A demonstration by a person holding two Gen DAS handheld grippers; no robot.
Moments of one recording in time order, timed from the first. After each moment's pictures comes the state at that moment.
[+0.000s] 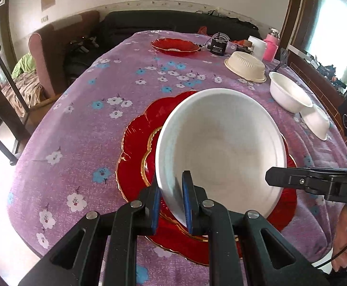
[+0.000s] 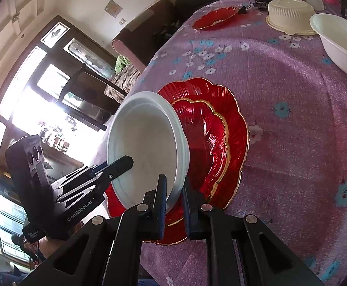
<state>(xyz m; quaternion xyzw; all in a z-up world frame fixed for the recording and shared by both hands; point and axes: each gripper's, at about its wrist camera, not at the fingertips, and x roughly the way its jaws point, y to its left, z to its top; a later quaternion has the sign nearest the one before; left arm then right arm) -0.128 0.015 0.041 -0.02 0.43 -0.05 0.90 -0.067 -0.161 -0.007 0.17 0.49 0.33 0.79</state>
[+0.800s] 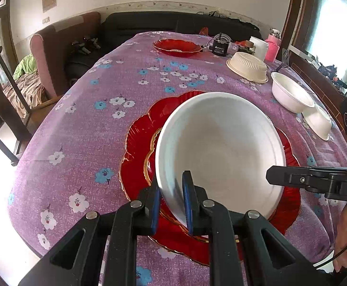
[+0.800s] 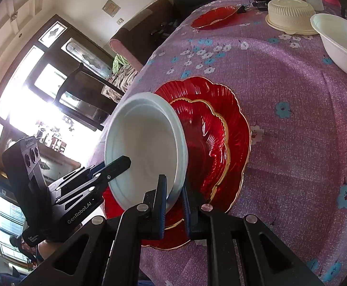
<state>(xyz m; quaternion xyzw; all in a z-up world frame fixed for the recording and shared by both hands) -0.129 0.018 0.040 -0.02 0.43 -0.05 0.90 -0.065 -0.158 -0.009 0.17 0.49 0.32 0.79</state>
